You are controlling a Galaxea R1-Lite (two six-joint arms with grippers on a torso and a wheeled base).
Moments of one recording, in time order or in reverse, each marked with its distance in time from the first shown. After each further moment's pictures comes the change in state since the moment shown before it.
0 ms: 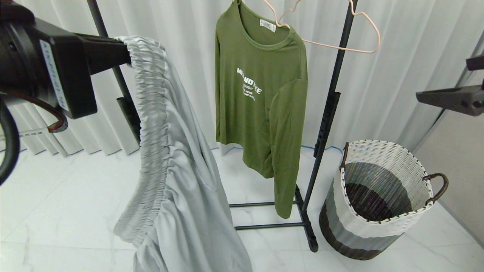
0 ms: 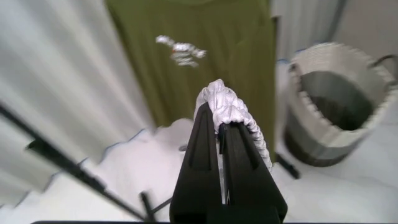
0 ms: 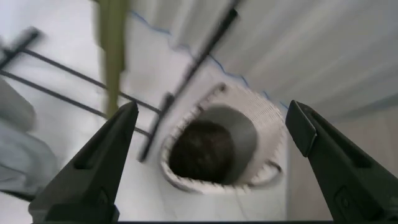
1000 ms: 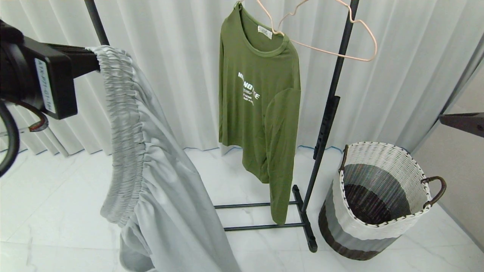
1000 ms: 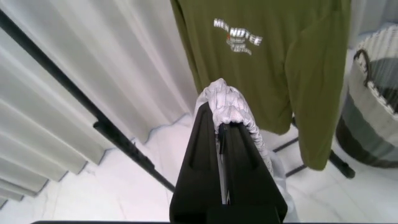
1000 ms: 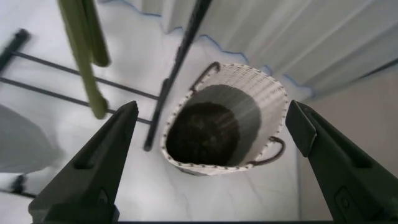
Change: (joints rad) left arm 0.158 -0.033 0.039 0.002 0.003 0.080; right arm -0.177 -0.084 0.168 -0.051 0.067 0.067
